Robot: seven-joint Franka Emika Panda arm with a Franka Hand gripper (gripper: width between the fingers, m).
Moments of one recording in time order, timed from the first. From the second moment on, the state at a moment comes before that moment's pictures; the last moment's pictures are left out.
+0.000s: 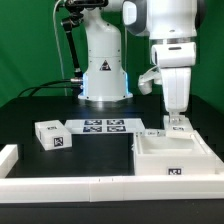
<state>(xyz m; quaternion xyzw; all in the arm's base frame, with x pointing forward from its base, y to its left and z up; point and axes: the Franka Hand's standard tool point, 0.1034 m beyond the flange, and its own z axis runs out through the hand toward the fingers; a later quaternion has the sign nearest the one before) 0.474 0.117 0.056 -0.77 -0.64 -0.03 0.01</state>
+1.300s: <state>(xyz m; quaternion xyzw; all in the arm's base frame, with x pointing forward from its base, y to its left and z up) 0.541 0.104 0.056 -0.76 -0.65 -0.03 0.01</state>
